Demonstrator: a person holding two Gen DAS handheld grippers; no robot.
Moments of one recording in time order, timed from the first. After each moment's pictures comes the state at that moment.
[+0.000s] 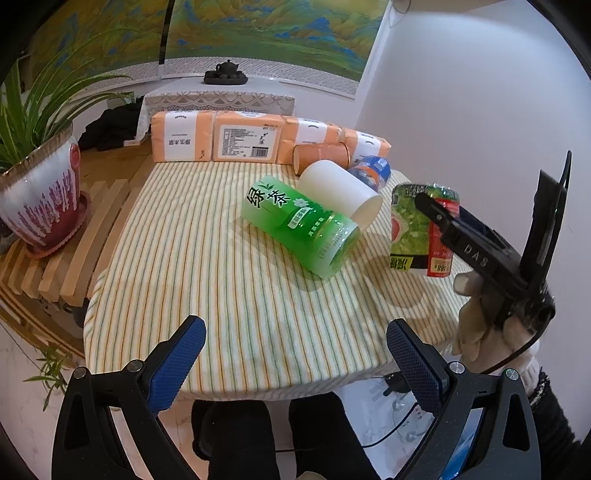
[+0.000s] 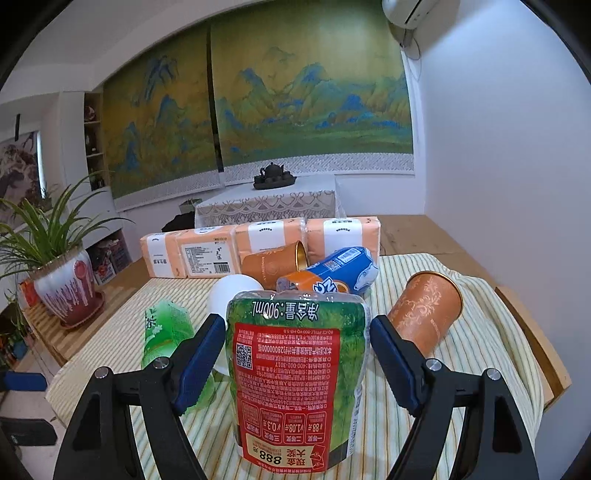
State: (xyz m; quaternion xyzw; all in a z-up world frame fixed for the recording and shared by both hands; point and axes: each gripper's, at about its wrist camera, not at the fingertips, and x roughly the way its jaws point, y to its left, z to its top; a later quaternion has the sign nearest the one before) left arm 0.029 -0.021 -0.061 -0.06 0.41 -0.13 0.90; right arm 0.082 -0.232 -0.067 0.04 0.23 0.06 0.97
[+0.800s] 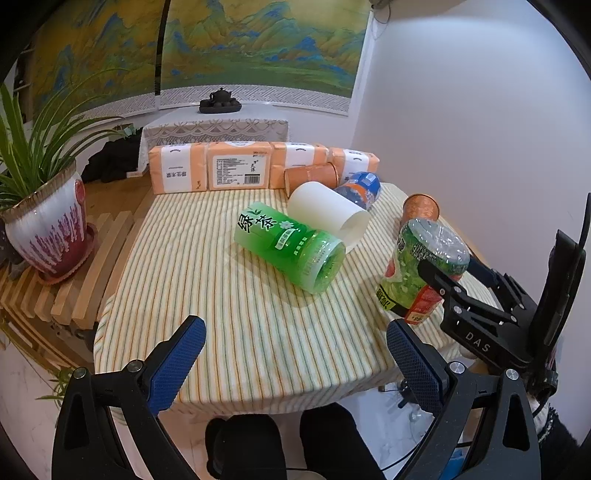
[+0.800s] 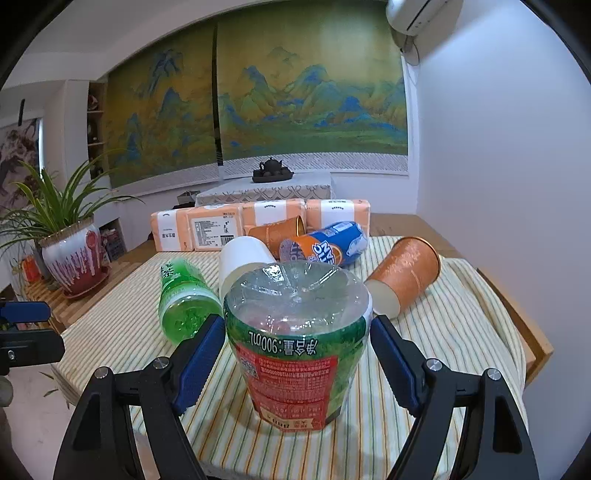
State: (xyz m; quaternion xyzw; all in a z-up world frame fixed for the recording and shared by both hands) left arm 0.015 -0.035 -0.048 -0.03 0.36 -0.13 0.92; right arm 0.022 -0.228 -0.083 0.02 0.23 0.05 0.97
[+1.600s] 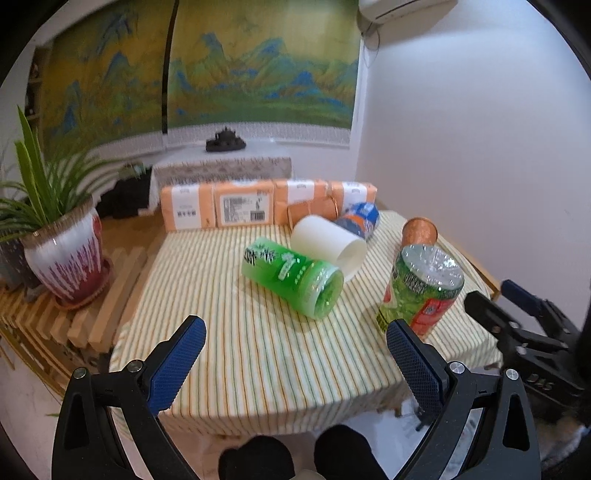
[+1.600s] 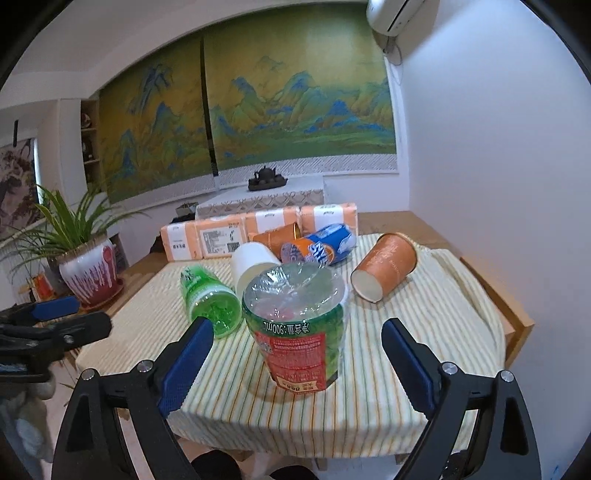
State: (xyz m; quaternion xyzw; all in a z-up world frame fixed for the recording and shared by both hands) left arm -0.013 -0.045 -0.036 0.00 0.28 -0.11 0.95; right arm -0.035 -0.235 -0.058 0.05 0.22 0.04 0.97
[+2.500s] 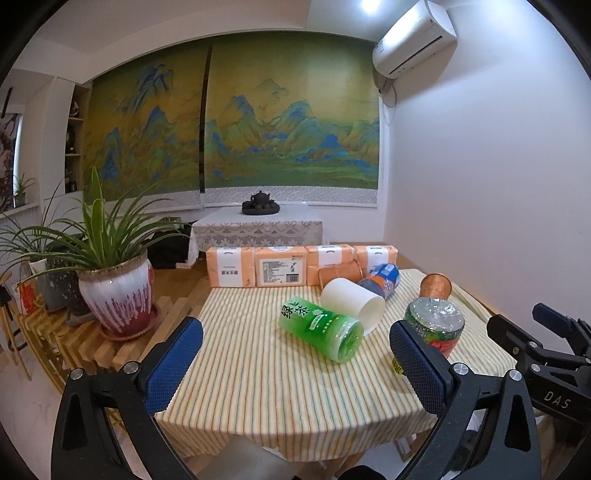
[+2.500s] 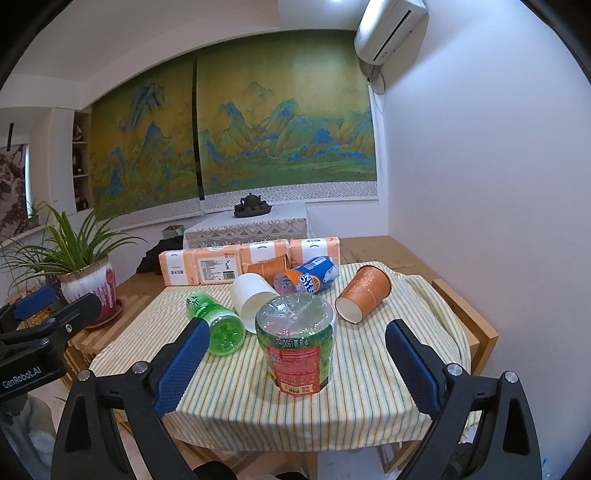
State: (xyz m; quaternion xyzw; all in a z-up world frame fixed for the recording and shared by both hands) left arm -0.074 -0.034 -0.001 0.00 0.16 -0.04 0.99; right arm -0.080 -0.219 -0.024 0.04 0.17 0.00 0.98
